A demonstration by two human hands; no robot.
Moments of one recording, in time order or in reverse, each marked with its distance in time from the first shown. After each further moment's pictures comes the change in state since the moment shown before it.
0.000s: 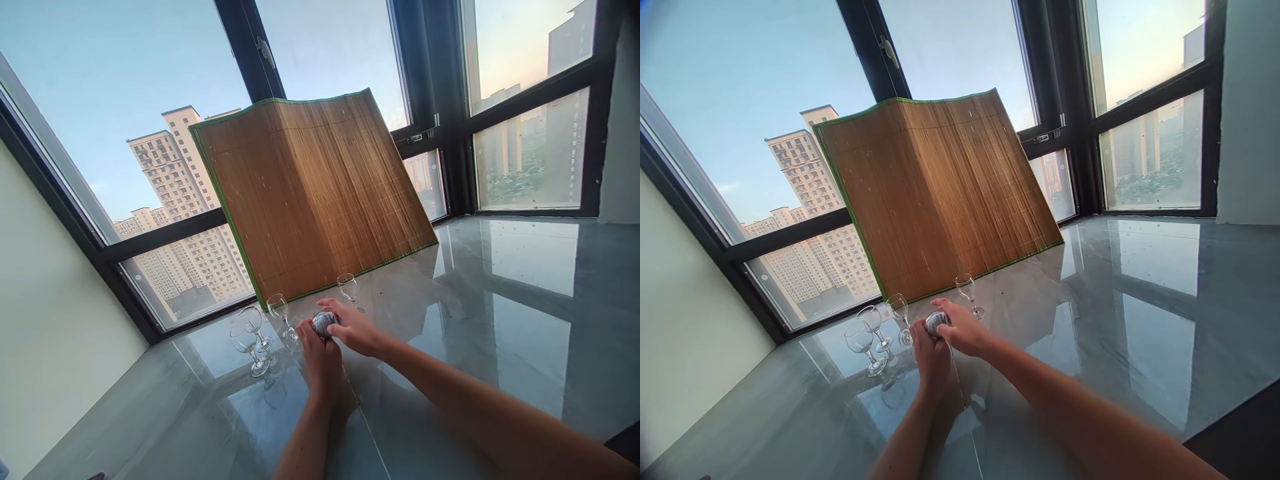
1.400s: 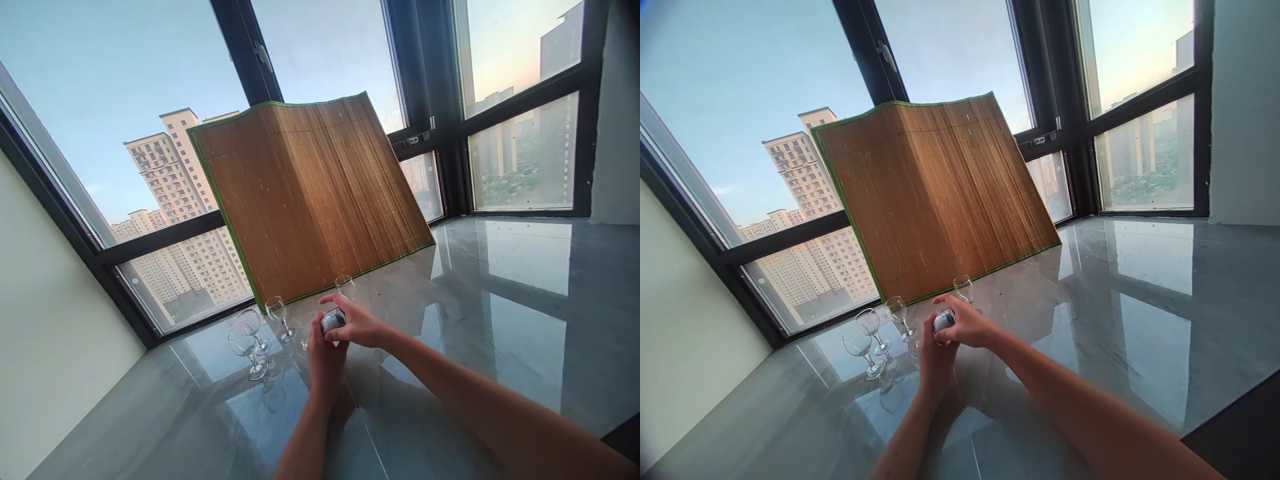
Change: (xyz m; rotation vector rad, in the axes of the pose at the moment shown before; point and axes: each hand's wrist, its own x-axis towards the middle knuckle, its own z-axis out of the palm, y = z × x) left_hand -0.002 -0.008 0.006 -0.070 -0.184 0.137; right_hand 0.007 0.005 -0.017 0.176 -0.151 0.098
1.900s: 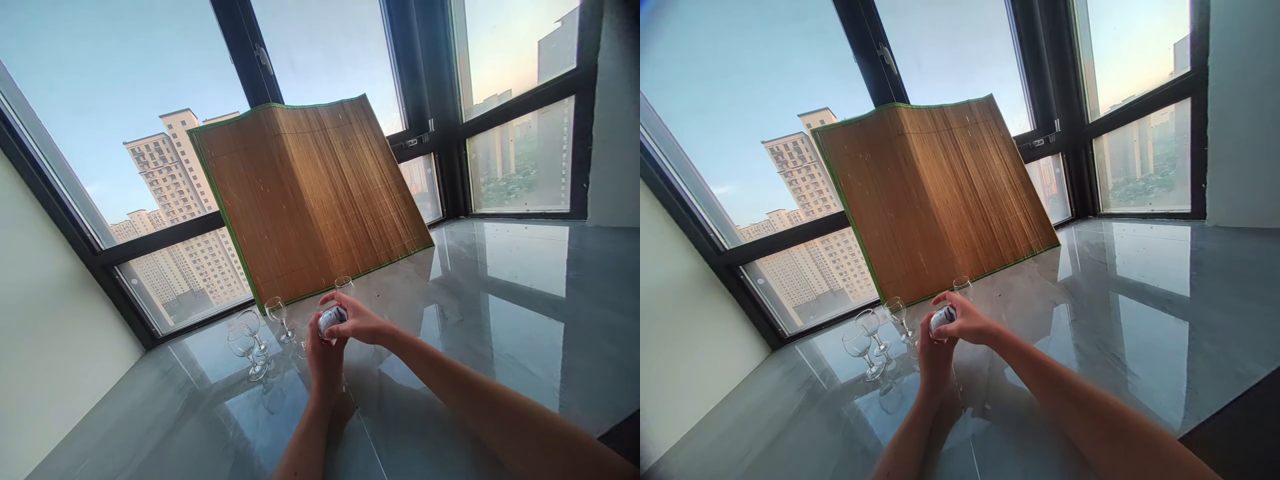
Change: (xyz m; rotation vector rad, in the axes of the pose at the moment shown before) left_hand 0.002 0.008 0.001 -0.184 0.069 -0.069; right_hand 0.000 -0.009 -0.006 0.190 -0.028 0.032
